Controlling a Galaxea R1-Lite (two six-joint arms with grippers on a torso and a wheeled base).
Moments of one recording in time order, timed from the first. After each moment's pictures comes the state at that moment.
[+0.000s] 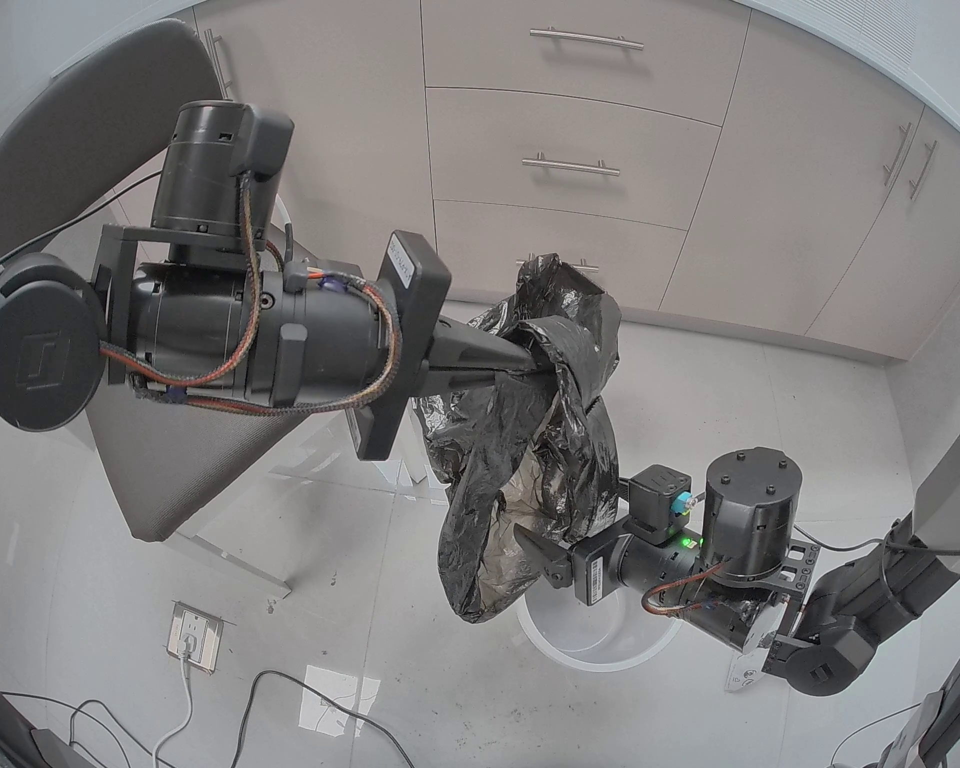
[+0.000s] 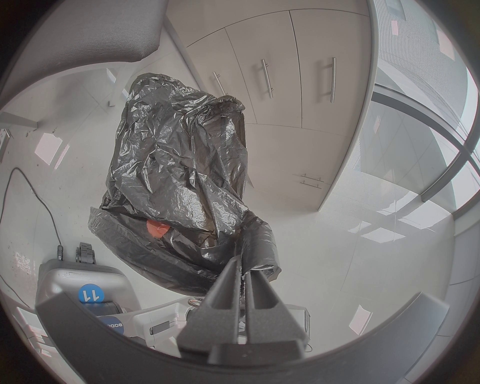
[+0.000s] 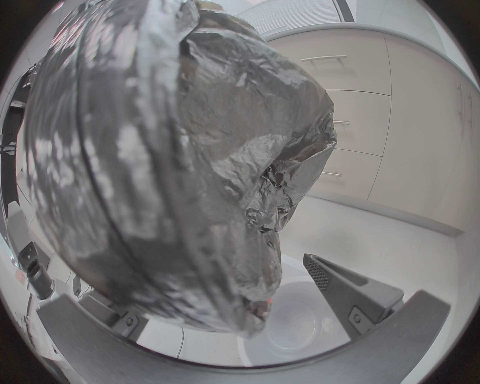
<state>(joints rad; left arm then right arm) -0.65 1.67 -1.36 0.07 -0.51 -1.23 0.78 1.91 -0.58 -1.10 -0.21 0.02</state>
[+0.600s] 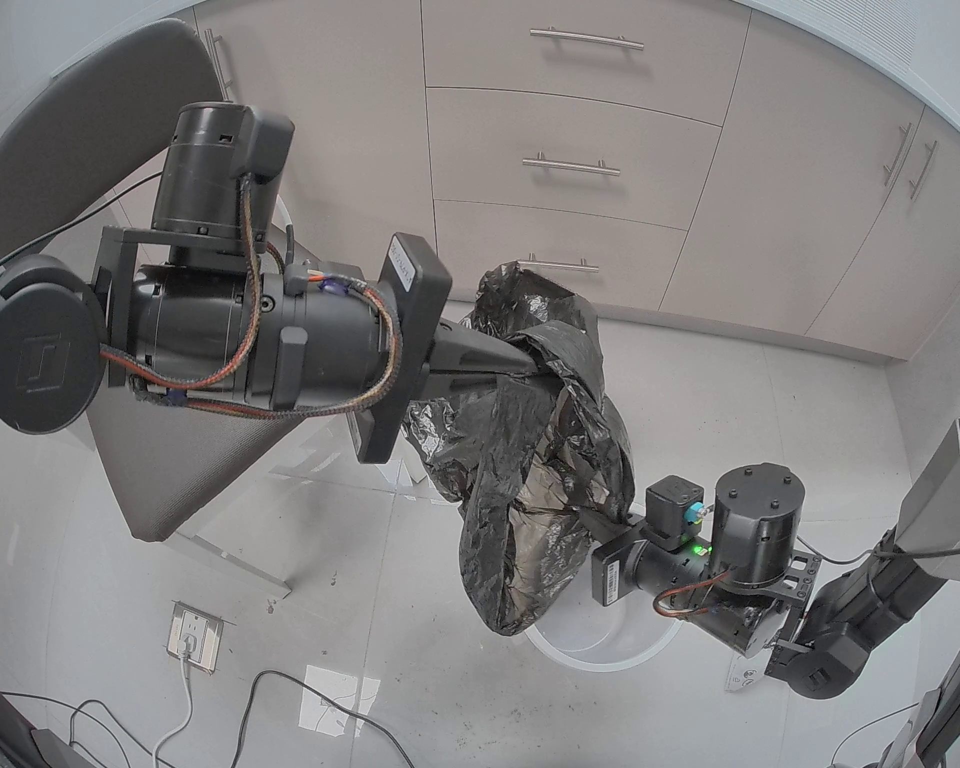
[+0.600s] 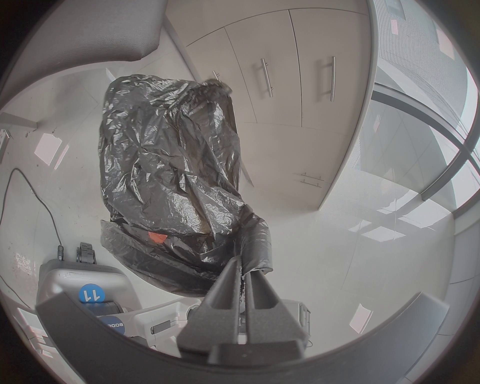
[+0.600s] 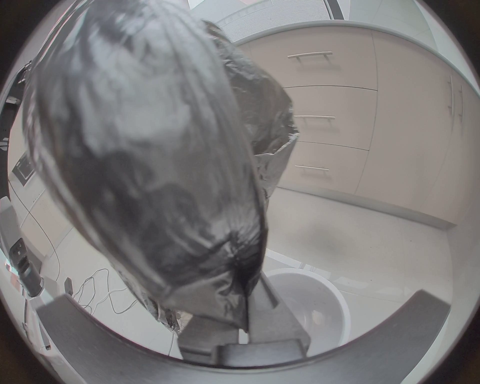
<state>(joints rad) -0.65 1.67 -1.35 0.07 -0.52 -1.22 0.74 1.95 -0.51 -1.20 -0.25 0.03</state>
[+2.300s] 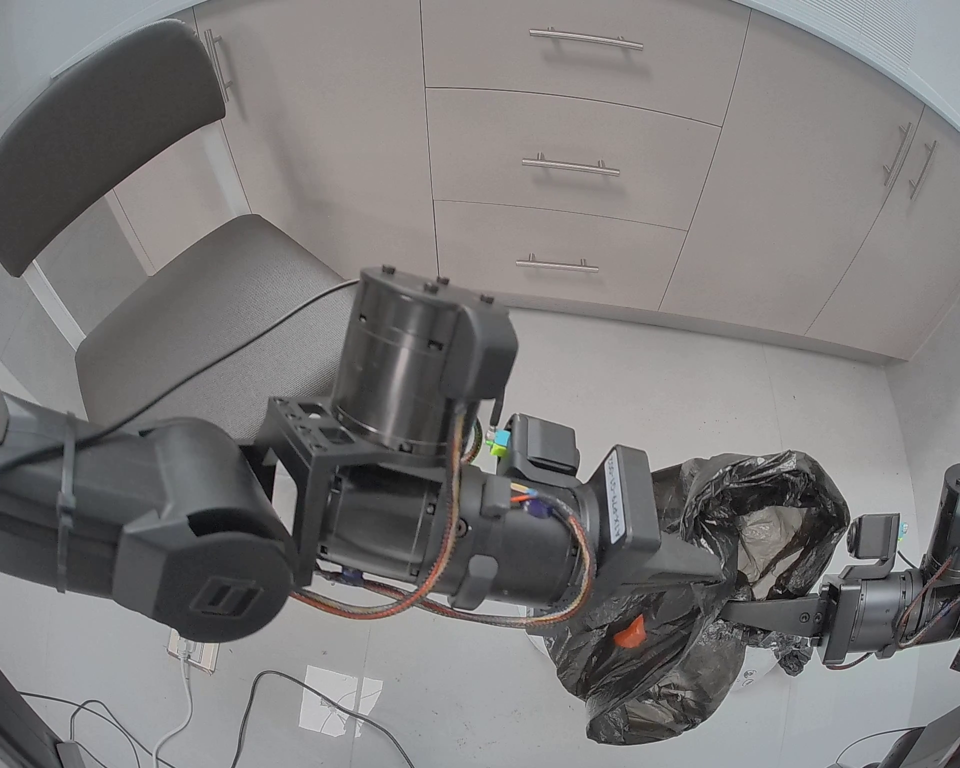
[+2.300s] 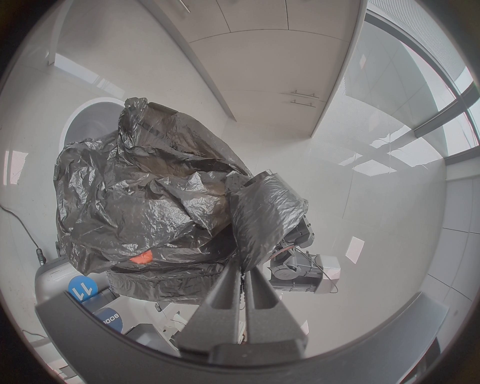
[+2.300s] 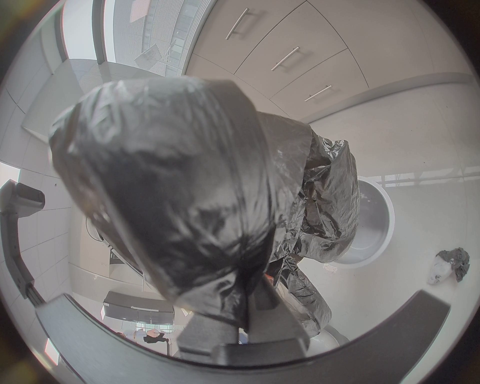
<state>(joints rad) -0.90 1.81 -1.15 -0.27 -0.69 -1.12 0.42 1.27 -0.22 -0.70 0.57 0.54</state>
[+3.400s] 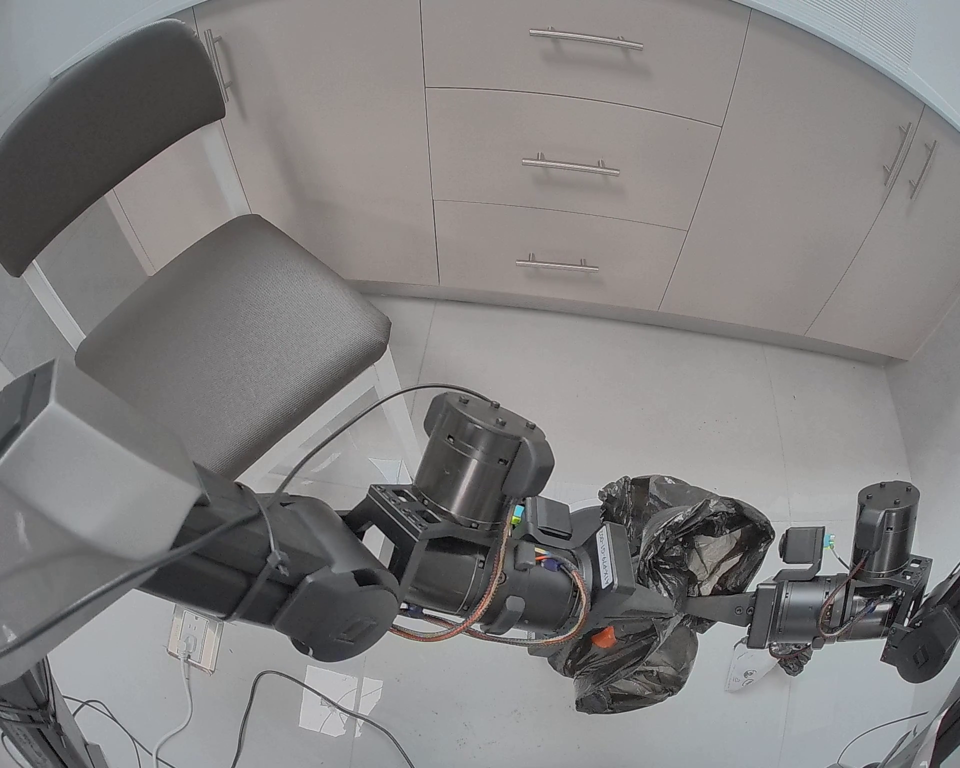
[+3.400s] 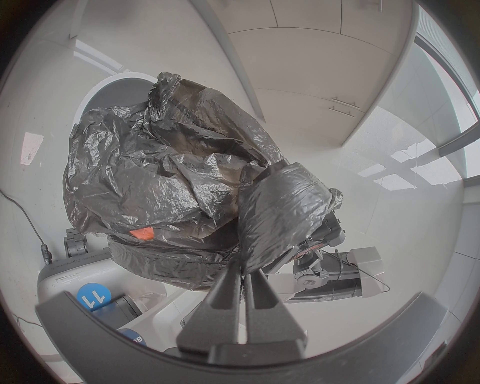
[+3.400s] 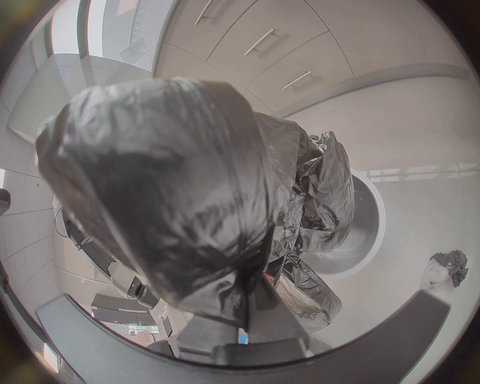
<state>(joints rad) -0.86 2.03 -1.08 -0.42 -0.68 -1.11 0.34 1.71 -0.15 -1.09 0.57 0.46</state>
